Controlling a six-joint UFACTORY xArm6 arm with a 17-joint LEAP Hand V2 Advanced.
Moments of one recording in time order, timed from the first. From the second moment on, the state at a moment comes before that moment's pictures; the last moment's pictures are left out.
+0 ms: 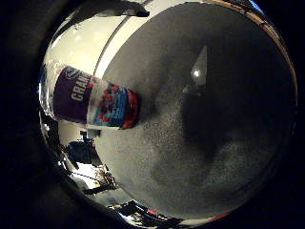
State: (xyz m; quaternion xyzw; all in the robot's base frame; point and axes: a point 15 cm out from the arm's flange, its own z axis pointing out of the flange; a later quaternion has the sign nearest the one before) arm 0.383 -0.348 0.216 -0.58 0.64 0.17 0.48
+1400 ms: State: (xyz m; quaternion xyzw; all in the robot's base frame) arm 0.384 -0.304 0.236 -0.65 0.62 0.21 0.38
